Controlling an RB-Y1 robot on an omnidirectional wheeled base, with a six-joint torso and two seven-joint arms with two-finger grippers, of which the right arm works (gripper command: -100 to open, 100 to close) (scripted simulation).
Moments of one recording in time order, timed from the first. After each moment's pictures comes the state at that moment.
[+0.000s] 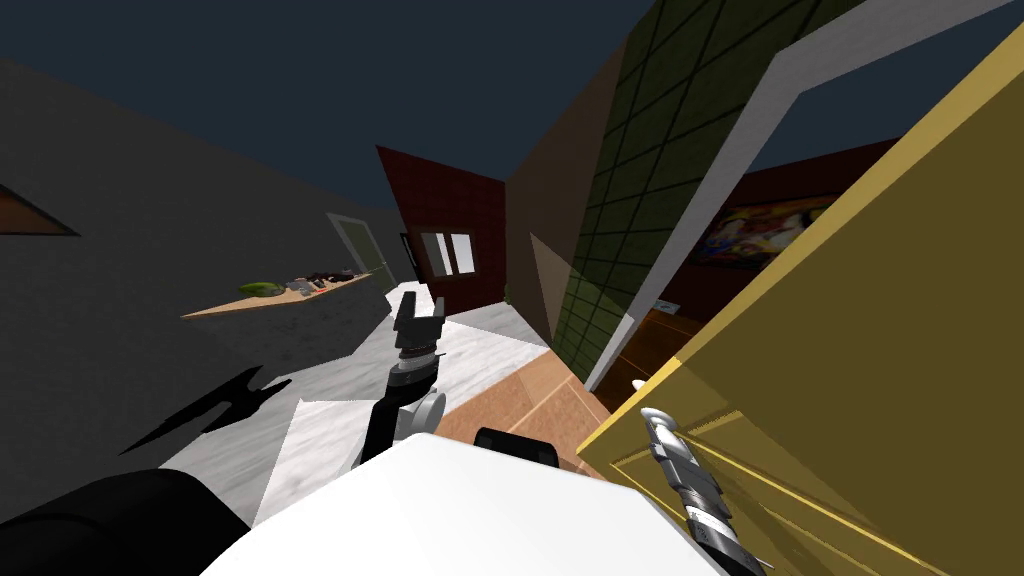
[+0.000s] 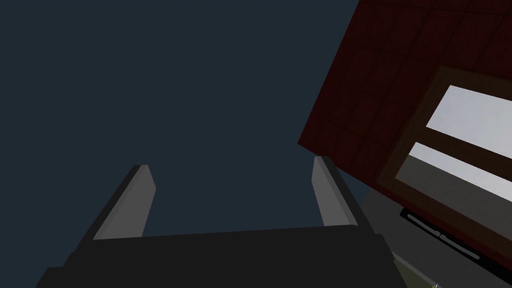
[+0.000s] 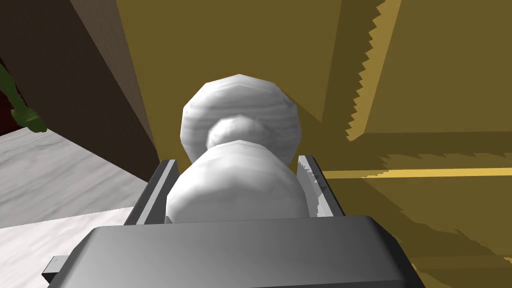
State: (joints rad) arm 0.23 -0.51 0.20 -0.64 -0.62 -1.07 -1.77
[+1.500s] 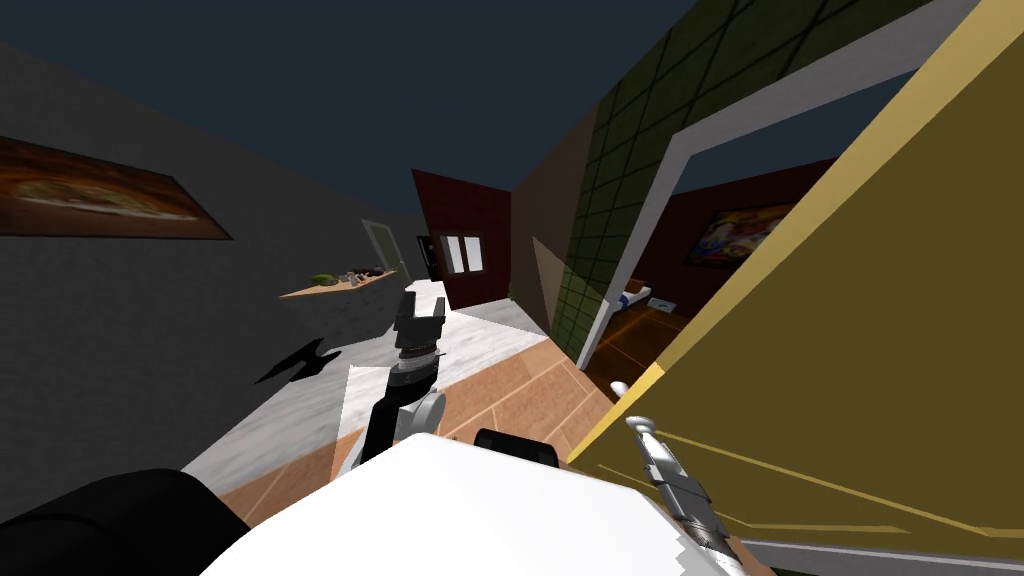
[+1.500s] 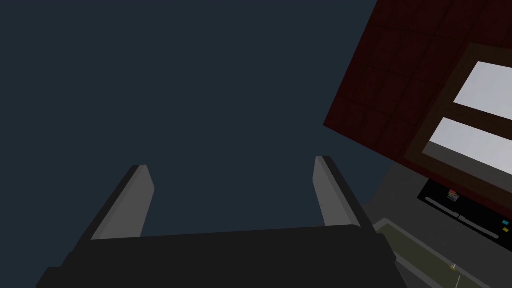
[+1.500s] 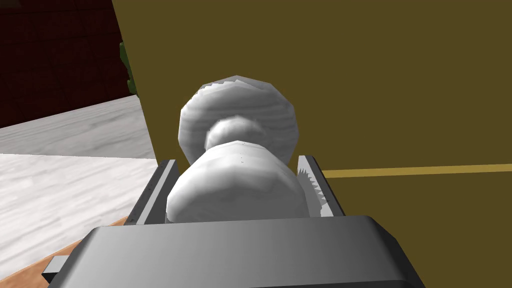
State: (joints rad) arm 0.30 -0.56 0.35 -0.65 -0.51 -1.23 -1.84
